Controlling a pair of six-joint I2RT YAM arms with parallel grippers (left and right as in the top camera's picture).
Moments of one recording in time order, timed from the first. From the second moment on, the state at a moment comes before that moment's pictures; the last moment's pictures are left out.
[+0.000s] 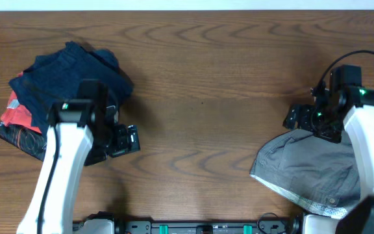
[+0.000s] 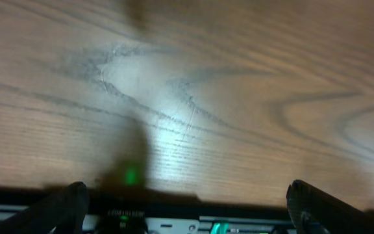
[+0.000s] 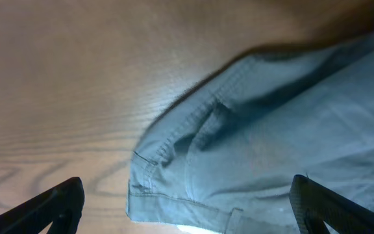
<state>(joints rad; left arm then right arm) -0.03 1.30 1.09 -1.34 0.15 -0.27 -0.15 1.46 1.13 -1.10 -0.17 0.15</state>
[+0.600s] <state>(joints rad) -0.08 0.10 0.77 -0.97 0.08 -0.30 -0.14 0.40 0.57 -0.82 -0.10 0.21</state>
